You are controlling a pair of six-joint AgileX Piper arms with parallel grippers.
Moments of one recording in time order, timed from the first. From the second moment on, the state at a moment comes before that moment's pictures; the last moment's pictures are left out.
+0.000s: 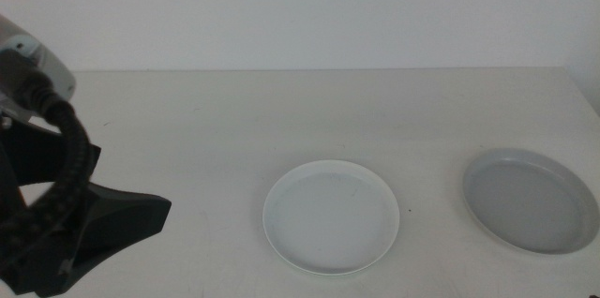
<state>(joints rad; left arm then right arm) -0.58 0.79 -1.03 -0.20 1.01 0.14 0.06 -0.01 0.02 0.04 0.40 -0.11</state>
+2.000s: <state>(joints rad) -0.58 0.79 -1.03 -0.20 1.02 0.14 -0.22 1.76 -1.21 0.07 0.90 -0.10</state>
